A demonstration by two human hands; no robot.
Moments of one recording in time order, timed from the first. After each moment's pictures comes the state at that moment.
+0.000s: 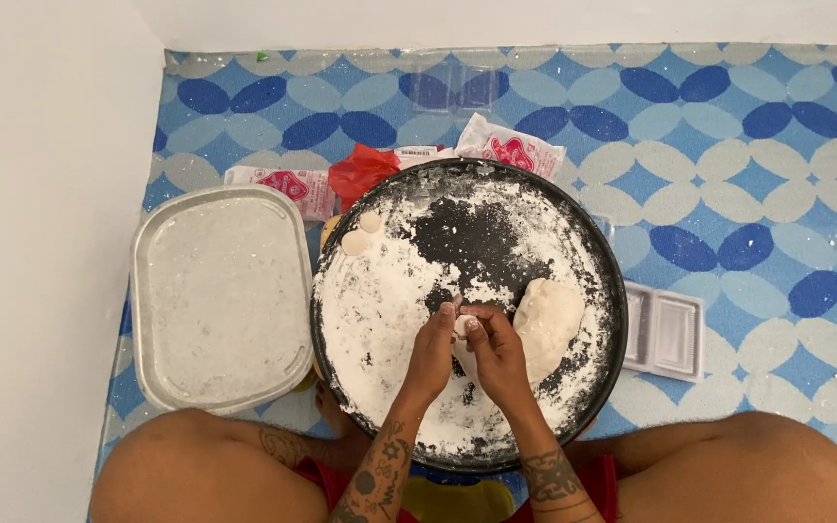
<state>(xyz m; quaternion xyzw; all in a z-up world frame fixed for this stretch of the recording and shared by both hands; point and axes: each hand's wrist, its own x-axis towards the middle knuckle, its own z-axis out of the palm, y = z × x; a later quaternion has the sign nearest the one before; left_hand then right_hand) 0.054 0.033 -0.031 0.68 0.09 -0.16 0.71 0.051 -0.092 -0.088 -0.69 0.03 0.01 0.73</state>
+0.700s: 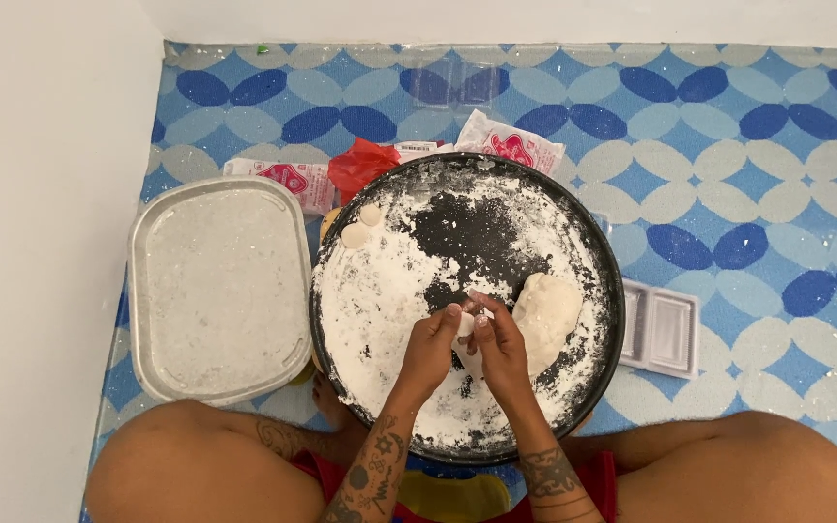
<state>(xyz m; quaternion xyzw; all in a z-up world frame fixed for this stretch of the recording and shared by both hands) 0.048 0.032 -0.091 0.67 0.08 -0.13 0.73 0.043 -0.092 -0.063 -0.66 0.04 0.03 0.75</state>
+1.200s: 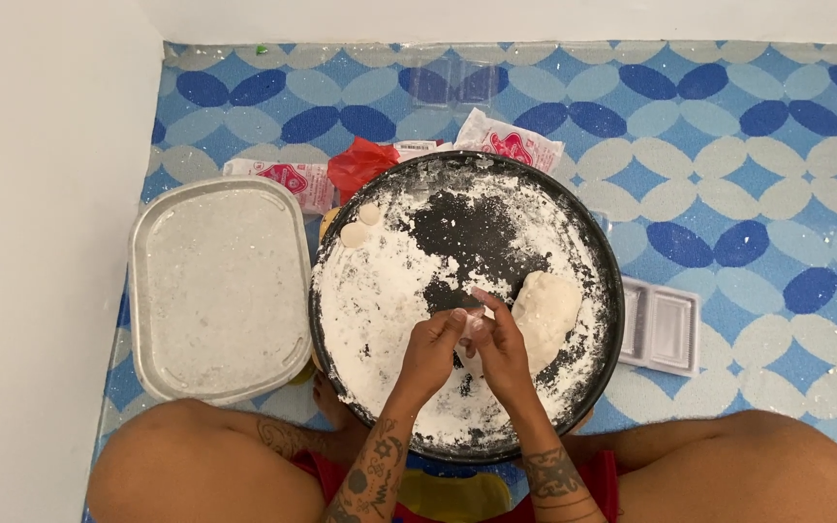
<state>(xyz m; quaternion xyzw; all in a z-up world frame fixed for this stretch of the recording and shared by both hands) 0.045 0.035 -0.052 0.69 0.05 -0.15 0.70 0.043 -0.102 -0.091 -0.64 0.02 0.06 0.77</state>
